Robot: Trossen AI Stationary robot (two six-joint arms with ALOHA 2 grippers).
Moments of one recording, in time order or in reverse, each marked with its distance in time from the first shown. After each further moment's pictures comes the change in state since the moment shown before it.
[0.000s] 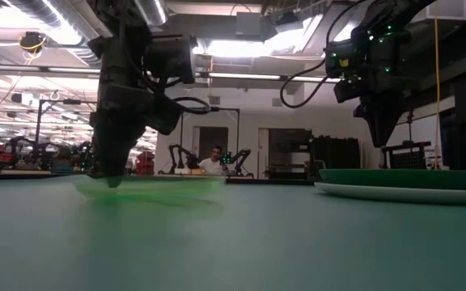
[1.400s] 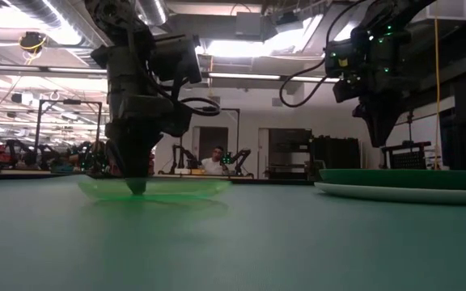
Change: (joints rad) left arm 0.001 0.033 -0.030 0.187 -0.042 -0.046; right arm 0.000 0.000 0.000 0.010 -0.001 0.000
